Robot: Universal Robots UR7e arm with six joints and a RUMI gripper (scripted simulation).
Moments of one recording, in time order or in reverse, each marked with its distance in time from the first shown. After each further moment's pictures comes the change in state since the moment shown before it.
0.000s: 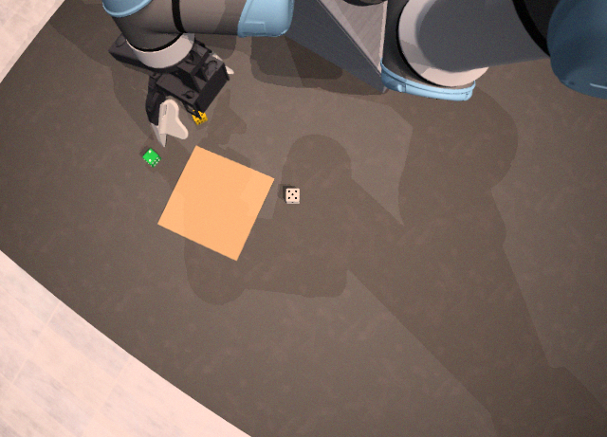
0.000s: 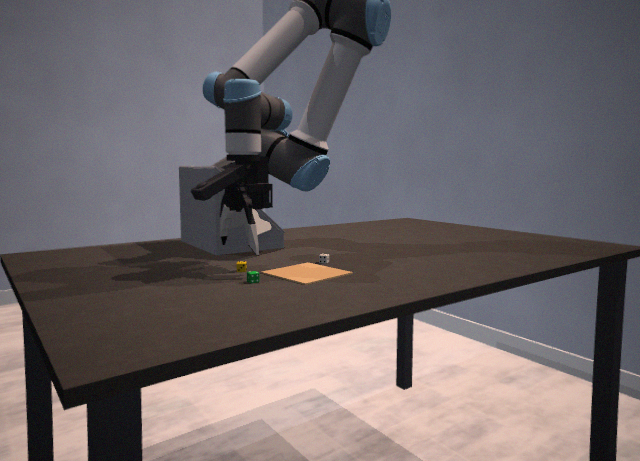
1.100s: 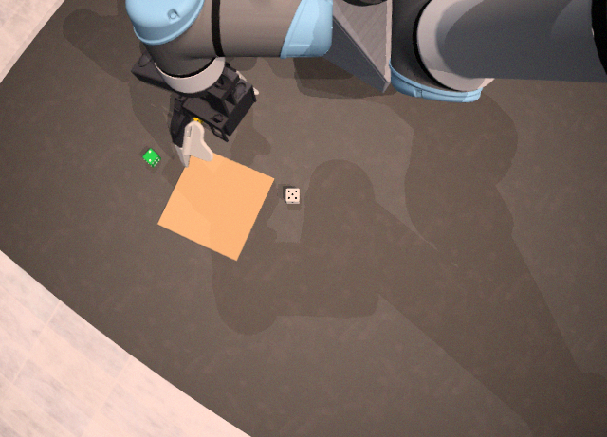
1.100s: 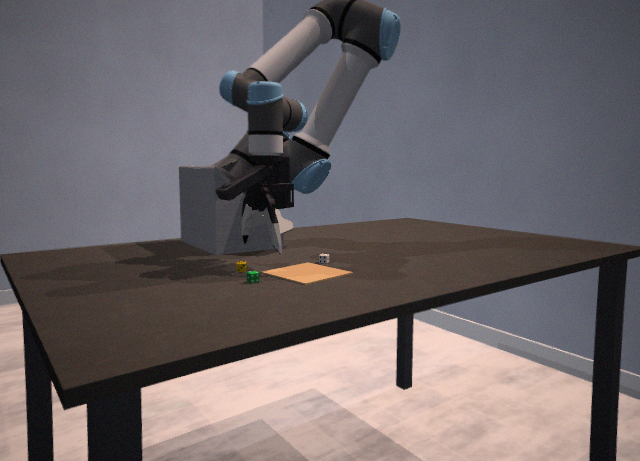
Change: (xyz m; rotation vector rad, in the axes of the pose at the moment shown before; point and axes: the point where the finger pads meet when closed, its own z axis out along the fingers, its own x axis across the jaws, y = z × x) arm -0.008 0.050 0.001 -0.001 0.000 0.000
